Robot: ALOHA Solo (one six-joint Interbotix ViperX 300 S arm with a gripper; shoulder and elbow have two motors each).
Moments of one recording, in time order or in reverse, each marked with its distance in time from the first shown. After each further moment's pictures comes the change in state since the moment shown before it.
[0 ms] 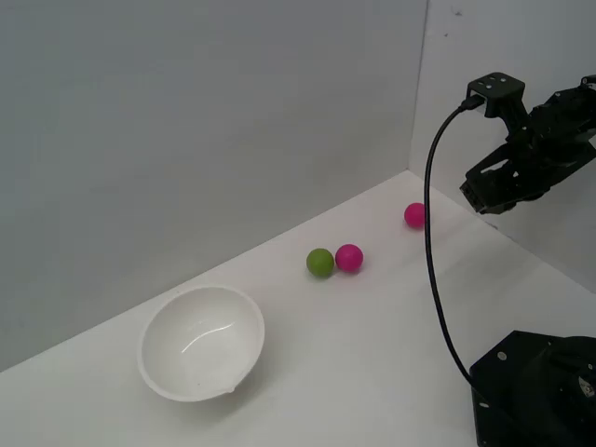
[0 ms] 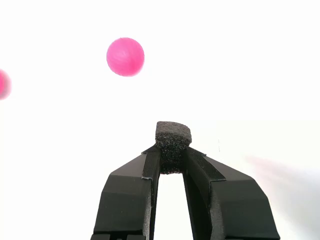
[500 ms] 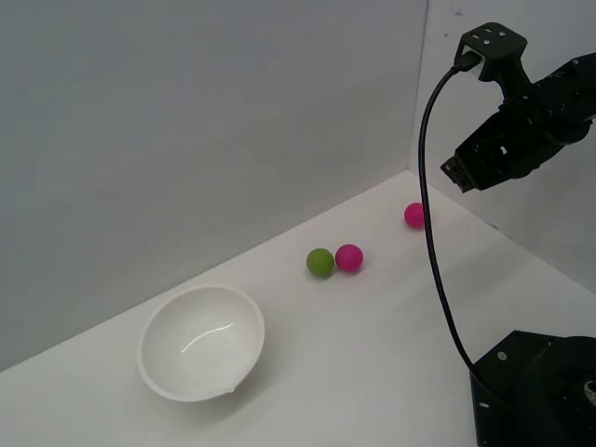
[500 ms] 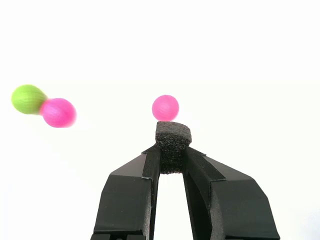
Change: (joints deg) arm -9.6 9.3 9.3 -2.3 -2.3 -2.7 -0.6 -0.7
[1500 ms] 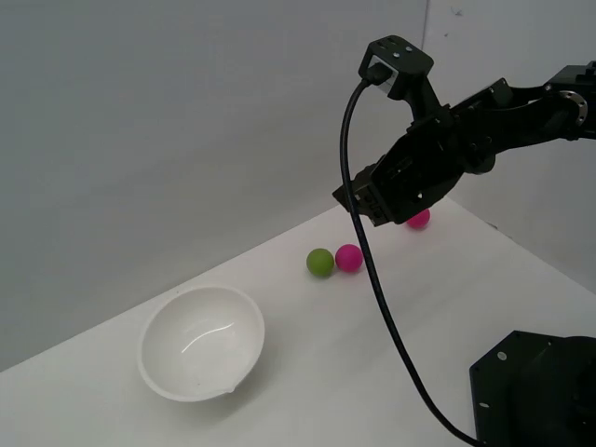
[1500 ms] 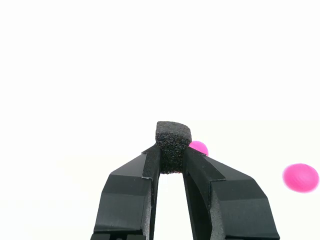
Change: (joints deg) arm -28.6 -4.8 -4.6 -0.8 -0.8 -5.6 -10.3 -11.9
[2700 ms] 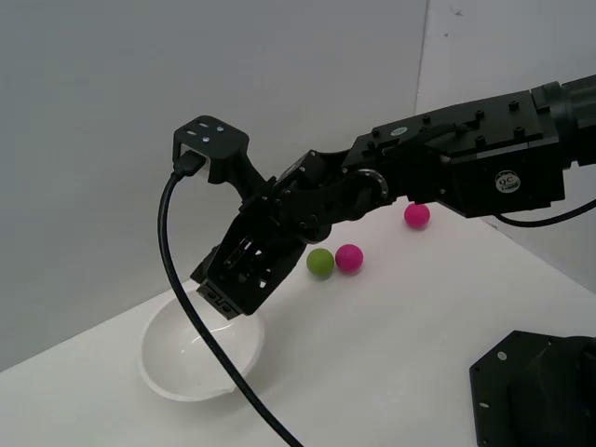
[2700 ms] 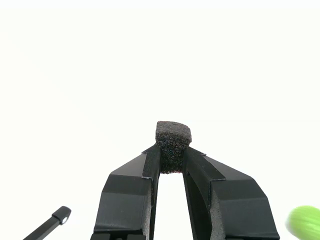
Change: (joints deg) arm -24.6 -24.3 -24.8 -10.3 -10.4 -1.7 -13.3 -4.0
